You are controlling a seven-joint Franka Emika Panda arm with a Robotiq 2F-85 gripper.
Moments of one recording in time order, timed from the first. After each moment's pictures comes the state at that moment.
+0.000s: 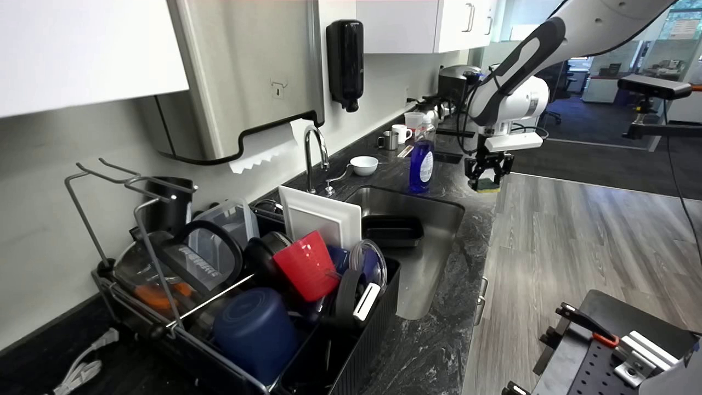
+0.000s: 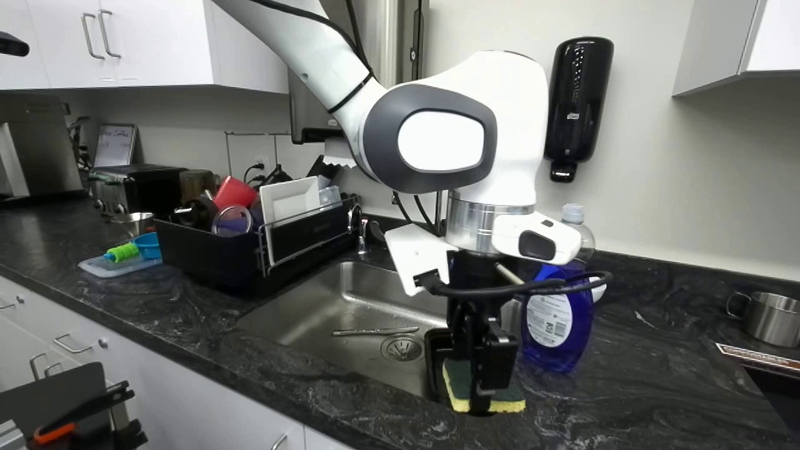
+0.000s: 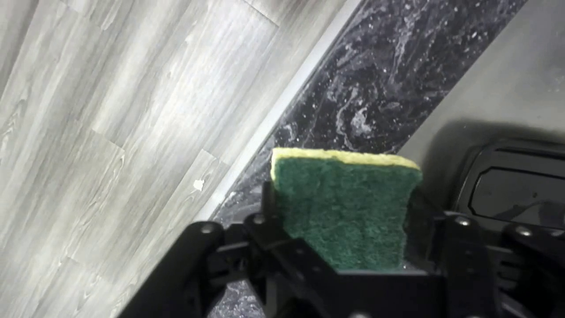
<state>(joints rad) -0.31 0.36 -0.22 -2.03 0.01 2.36 0.05</state>
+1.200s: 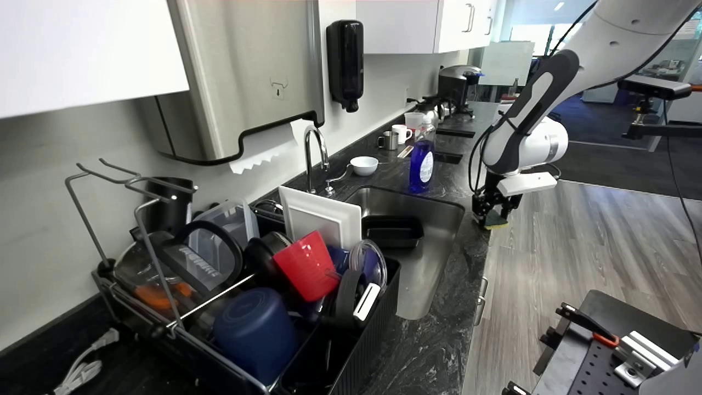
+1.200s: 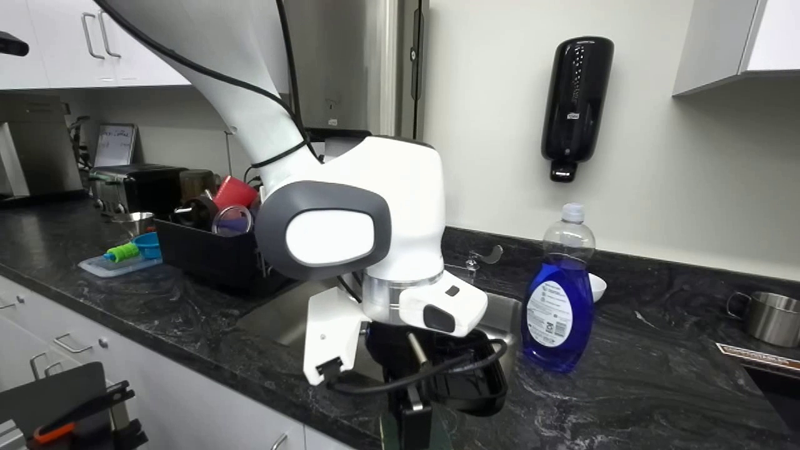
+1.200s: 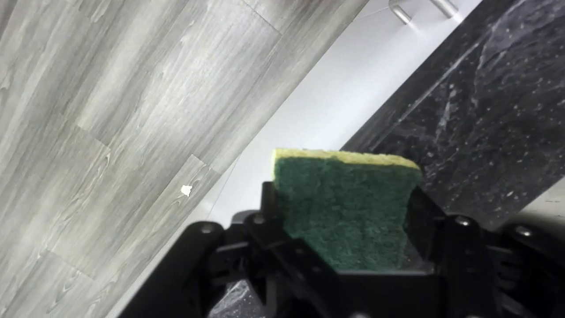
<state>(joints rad) -0.27 0.32 -0.22 -2.37 -0.03 2.71 0.04</state>
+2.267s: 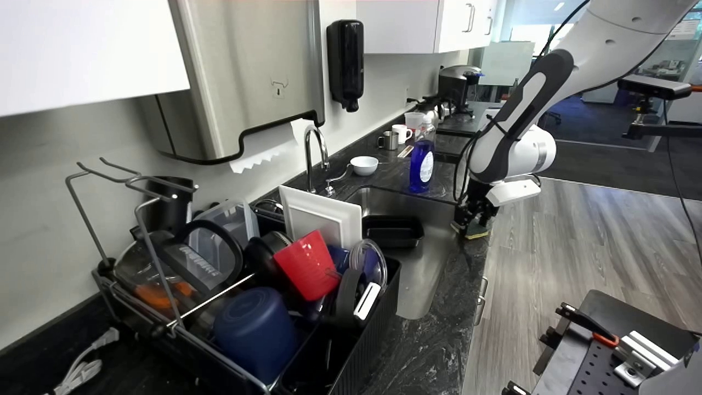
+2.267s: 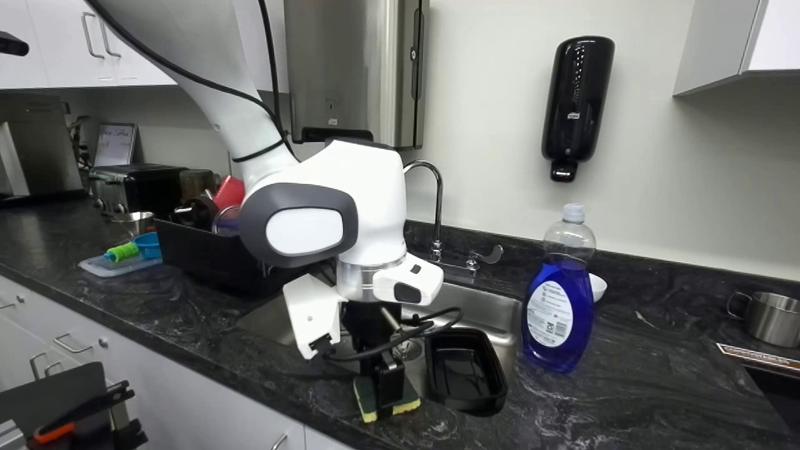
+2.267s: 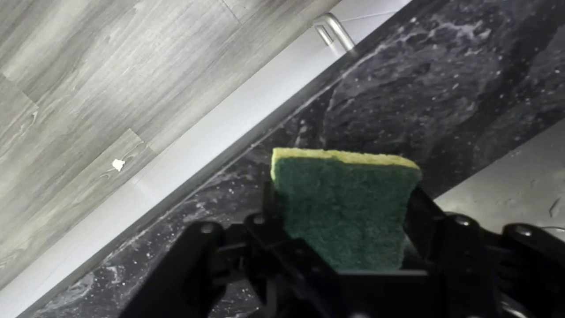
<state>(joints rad) -0.25 0.29 -0.10 -2.44 0.04 2.78 -0.10</state>
